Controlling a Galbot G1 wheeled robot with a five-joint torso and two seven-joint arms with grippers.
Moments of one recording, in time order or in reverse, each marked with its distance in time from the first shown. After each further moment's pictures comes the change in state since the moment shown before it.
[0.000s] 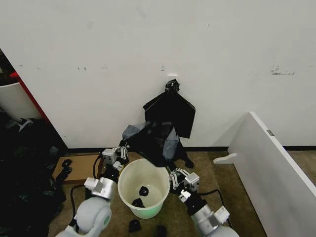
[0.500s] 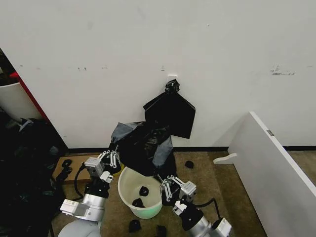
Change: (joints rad) left arm 0.186 -0.054 -0.065 -0.152 0.076 -0.004 0.005; right arm 0.008 0.019 -0.061 -0.069 0.095 0.026 -0.069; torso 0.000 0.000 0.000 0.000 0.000
